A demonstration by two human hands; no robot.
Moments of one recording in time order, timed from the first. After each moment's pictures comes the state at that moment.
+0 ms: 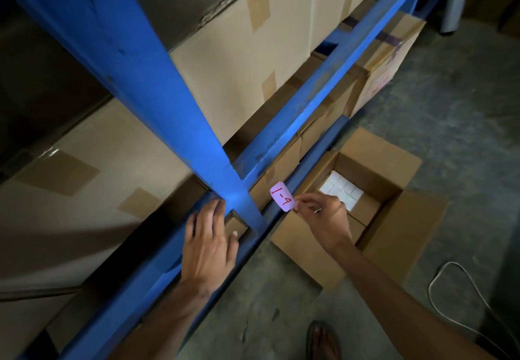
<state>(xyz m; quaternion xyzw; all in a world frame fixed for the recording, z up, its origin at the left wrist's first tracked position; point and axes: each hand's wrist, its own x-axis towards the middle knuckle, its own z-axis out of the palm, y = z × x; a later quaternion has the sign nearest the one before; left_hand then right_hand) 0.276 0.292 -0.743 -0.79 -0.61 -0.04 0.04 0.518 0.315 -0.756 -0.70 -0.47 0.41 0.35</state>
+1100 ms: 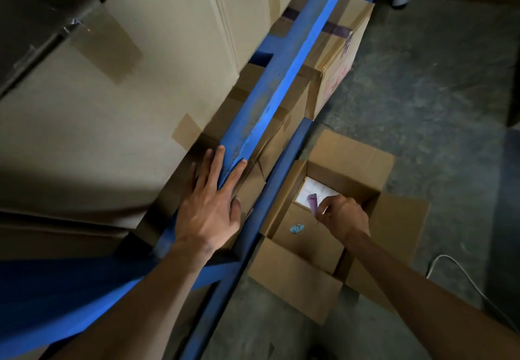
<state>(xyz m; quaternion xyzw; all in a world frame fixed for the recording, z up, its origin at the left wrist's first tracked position) 0.414 0.487 -0.747 -0.85 -0.52 0.04 0.02 0.655 0.415 -0.838 -0.85 -0.44 0.27 0.08</state>
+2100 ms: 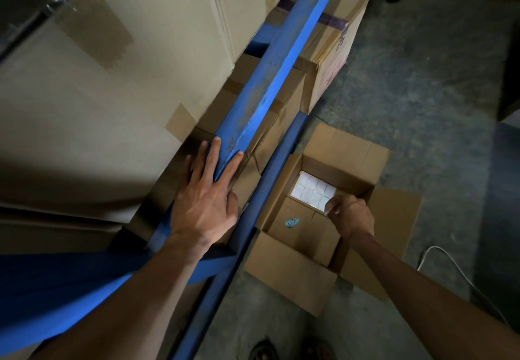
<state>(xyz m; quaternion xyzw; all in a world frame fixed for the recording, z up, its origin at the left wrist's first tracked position) 0.416 0.485 -0.742 -0.85 -0.52 0.04 0.01 0.675 0.394 -0.870 -0.85 -0.39 0.33 0.10</state>
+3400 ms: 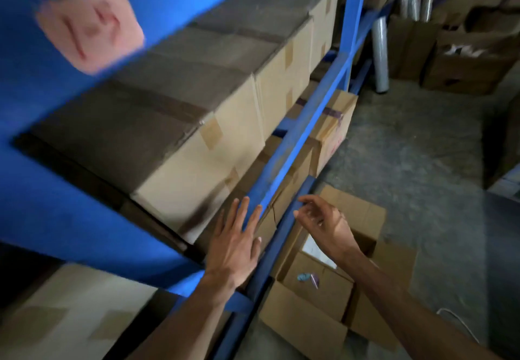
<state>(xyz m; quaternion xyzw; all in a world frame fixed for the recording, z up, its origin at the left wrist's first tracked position) 0.399 0.432 -0.661 -0.85 -0.52 0.04 0.00 0.612 0.396 -0.672 -0.65 -0.51 0.34 0.44</state>
